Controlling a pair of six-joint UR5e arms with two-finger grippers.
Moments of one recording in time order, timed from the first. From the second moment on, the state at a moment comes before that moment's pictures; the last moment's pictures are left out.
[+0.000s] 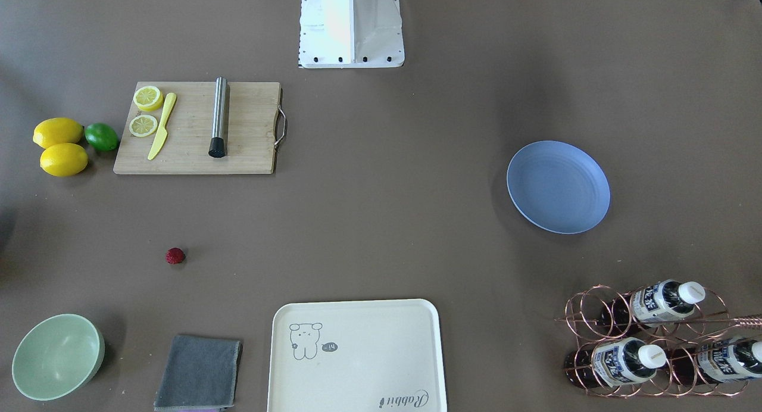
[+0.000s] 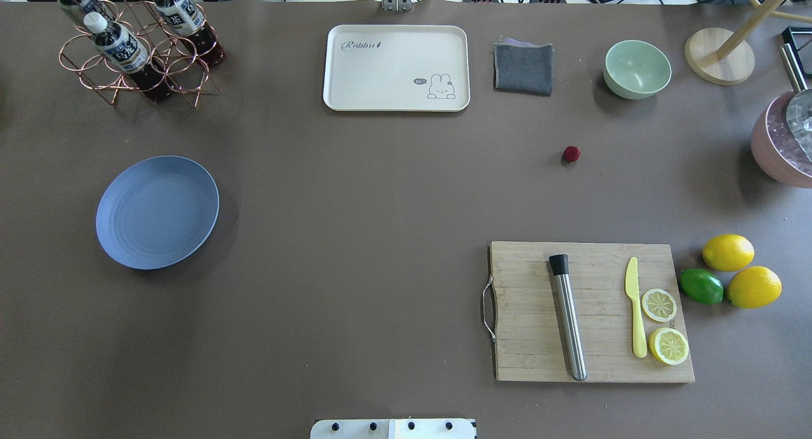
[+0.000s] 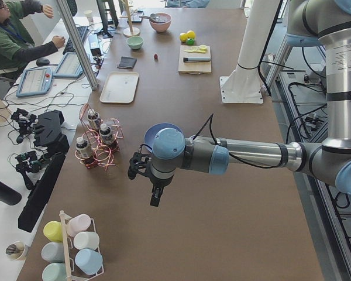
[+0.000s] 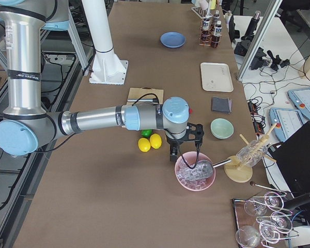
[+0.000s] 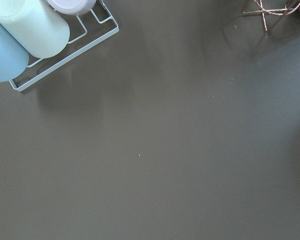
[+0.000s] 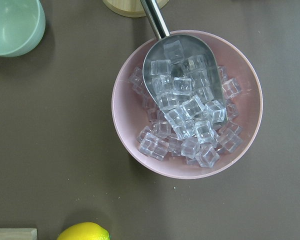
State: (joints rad) left arm -1.66 -1.42 -1.80 -1.68 -2.37 0.07; right arm 1.60 -1.62 1.82 -1.66 2.43 0.15
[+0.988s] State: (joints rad) left arm -1.50 -1.53 -1.77 -1.91 -2.41 -0.18; right arm 1.54 -1.54 1.83 -1.65 2.43 0.22
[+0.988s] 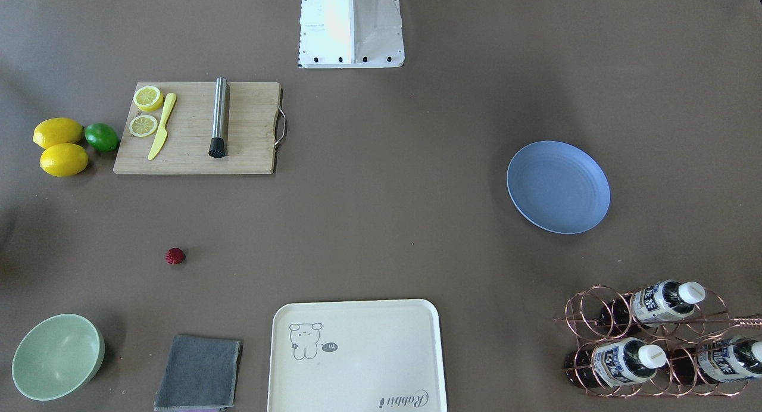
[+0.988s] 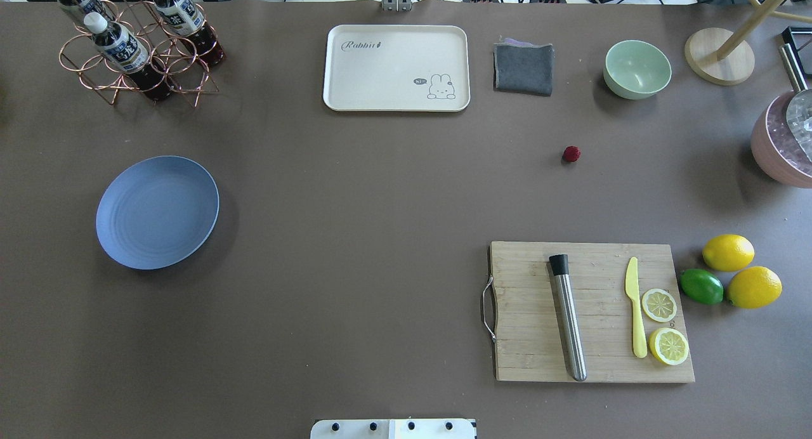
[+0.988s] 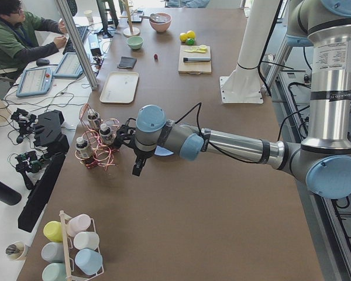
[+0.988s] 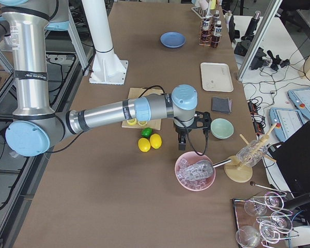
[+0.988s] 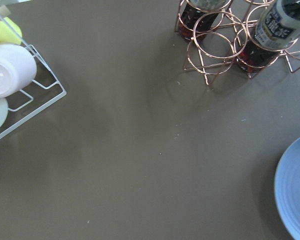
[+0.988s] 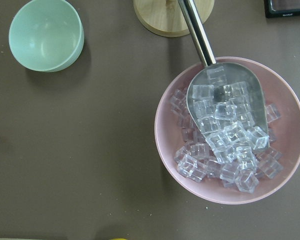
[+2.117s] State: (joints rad) left arm -1.00 -1.53 -1.60 -2.56 -2.10 -0.87; right arm 1.33 -1.49 1.83 -1.43 2.40 0.49
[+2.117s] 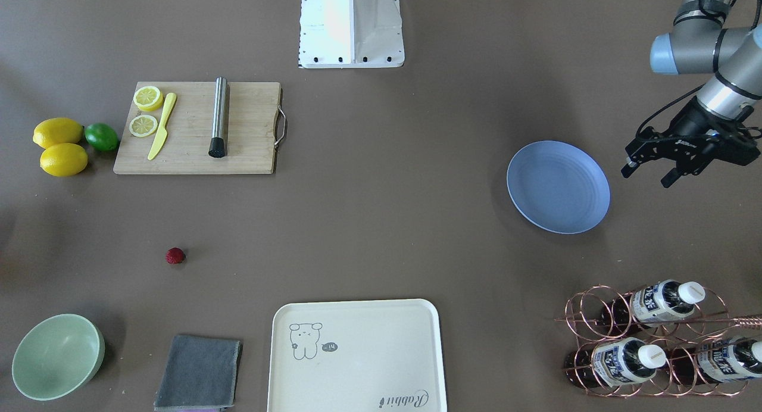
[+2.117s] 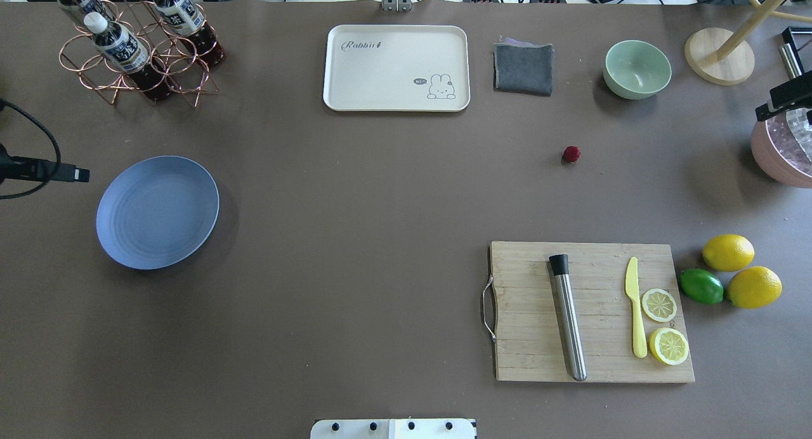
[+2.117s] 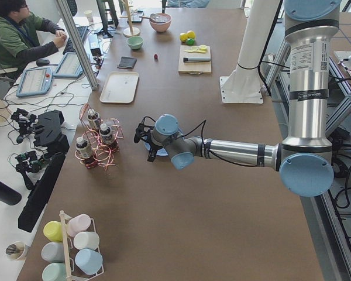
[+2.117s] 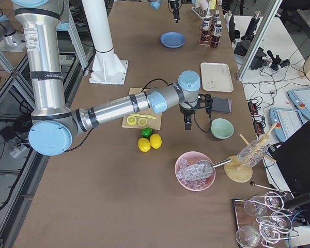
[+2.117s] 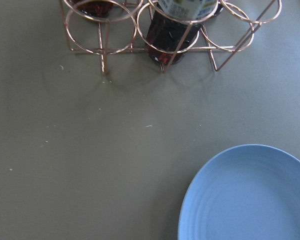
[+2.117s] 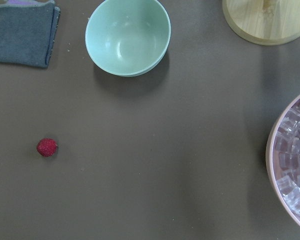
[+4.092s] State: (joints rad) left arm -0.95 -1.61 -1.45 -2.70 -2.26 -0.92; right arm 1.31 -1.45 1.80 -1.43 2.40 0.54
